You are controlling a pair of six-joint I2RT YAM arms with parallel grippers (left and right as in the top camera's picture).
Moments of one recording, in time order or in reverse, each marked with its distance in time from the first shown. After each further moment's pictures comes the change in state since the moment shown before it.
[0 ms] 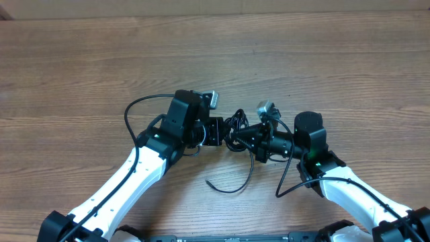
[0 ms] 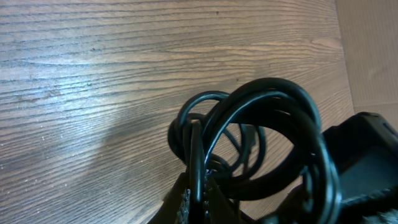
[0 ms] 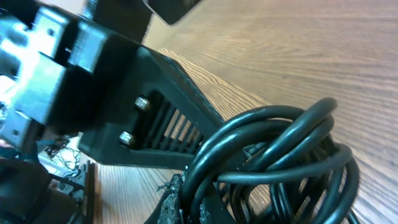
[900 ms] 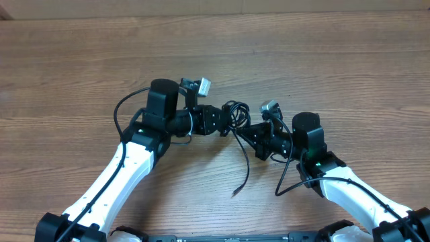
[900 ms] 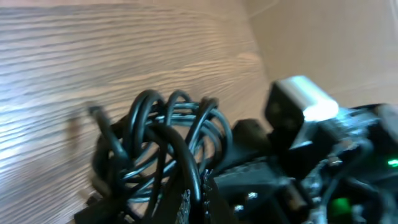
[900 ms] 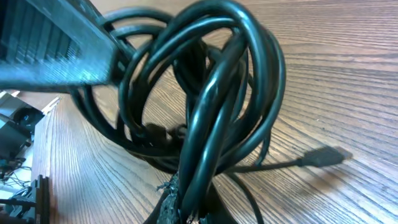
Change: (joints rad) left arm 0.147 0.000 -0.004 0.188 0.352 -0.027; right arm 0.000 -0.002 0.000 -0.094 0.171 -0.021
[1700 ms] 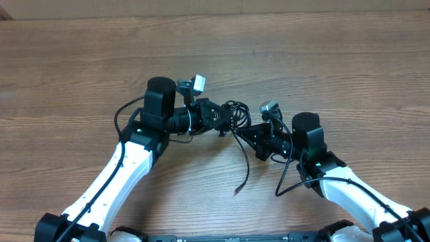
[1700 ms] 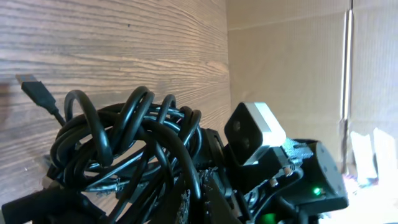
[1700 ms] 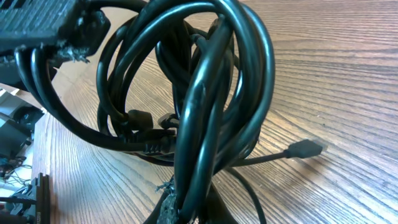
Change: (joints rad) left arm 0.019 0.000 0.000 0.051 0.064 -0.348; right arm 0.000 -0.001 0.000 -0.008 0.000 -0.001
